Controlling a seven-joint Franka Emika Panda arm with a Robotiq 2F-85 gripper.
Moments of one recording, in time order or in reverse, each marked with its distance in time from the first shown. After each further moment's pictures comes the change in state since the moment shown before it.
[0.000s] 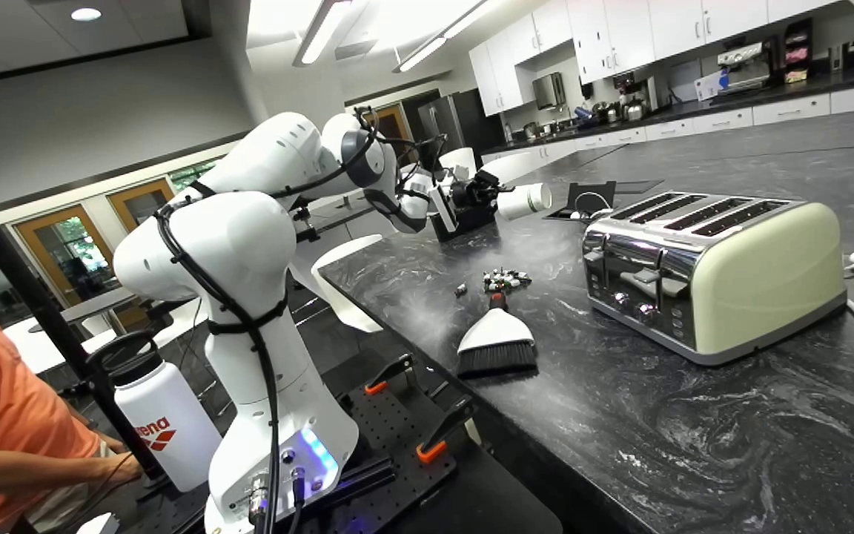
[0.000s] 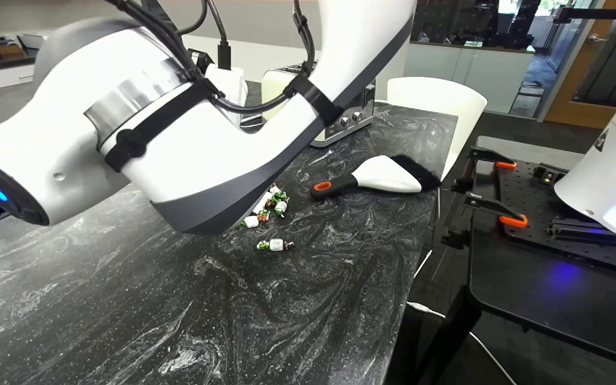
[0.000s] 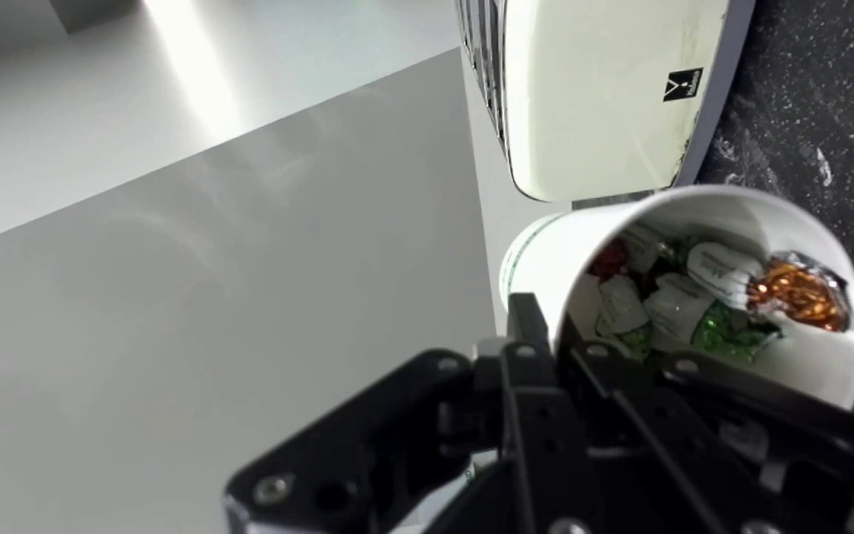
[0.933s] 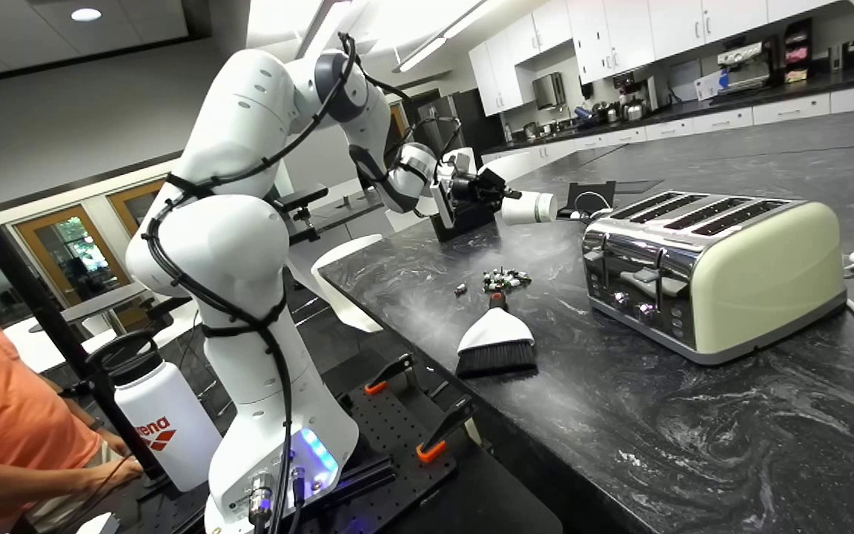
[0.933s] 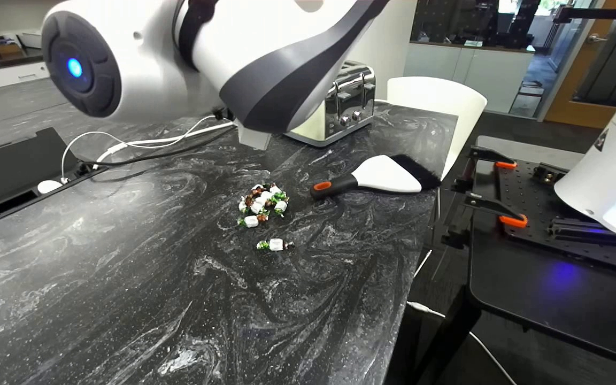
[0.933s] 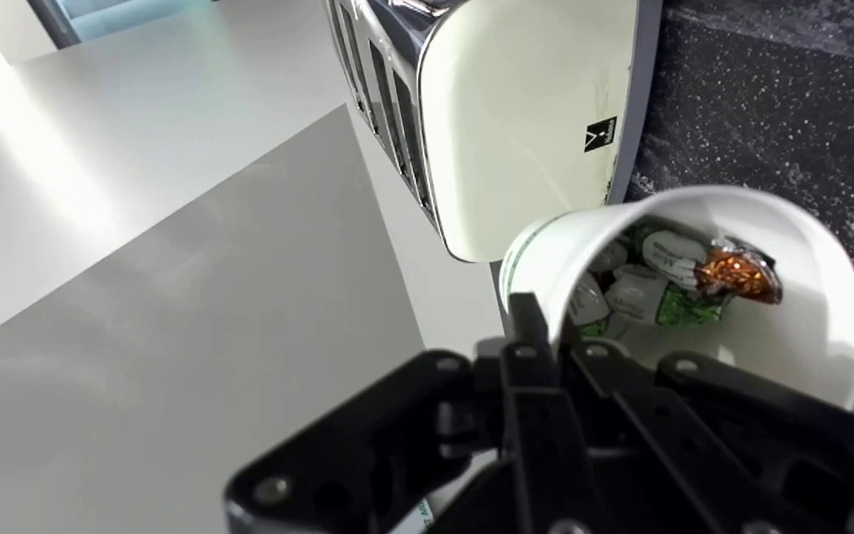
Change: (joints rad) arm -0.163 -0.374 0.103 -0.529 0.118 0.234 0.312
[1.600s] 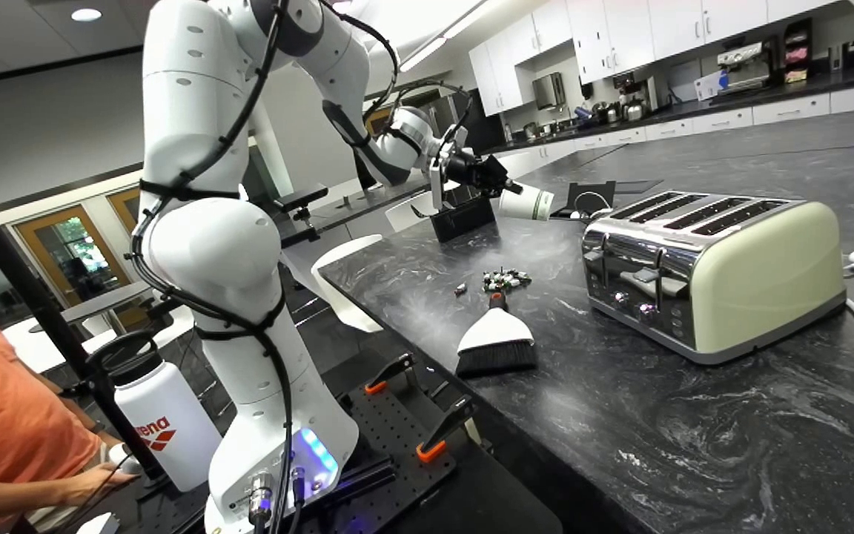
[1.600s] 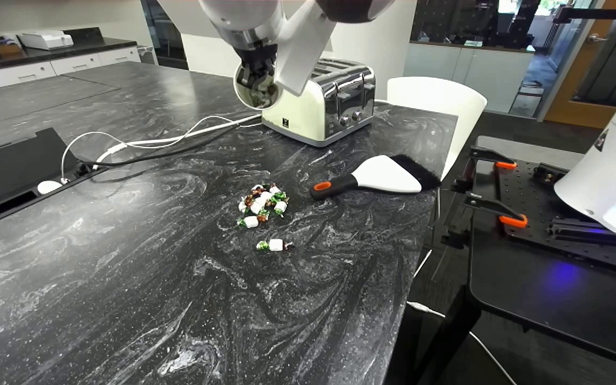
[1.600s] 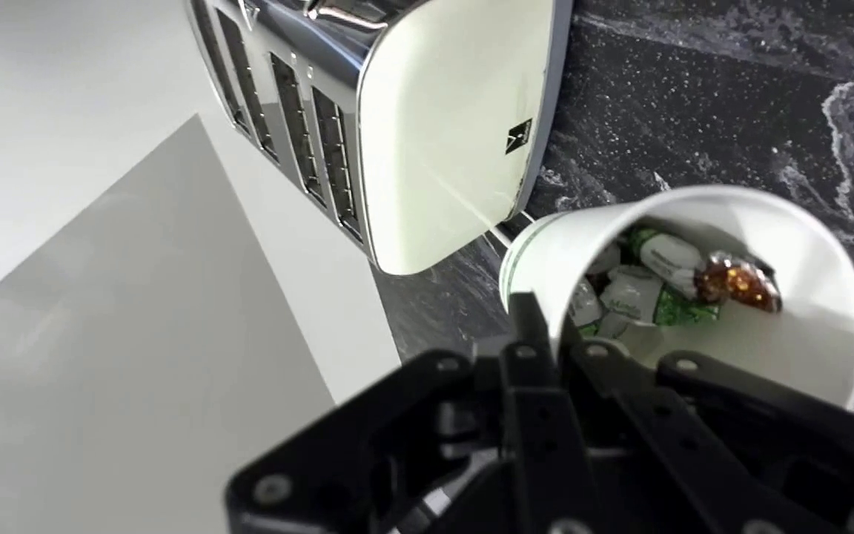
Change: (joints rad) arm -0.149 -0.370 0.027 -0.405 0.083 0.405 0.027
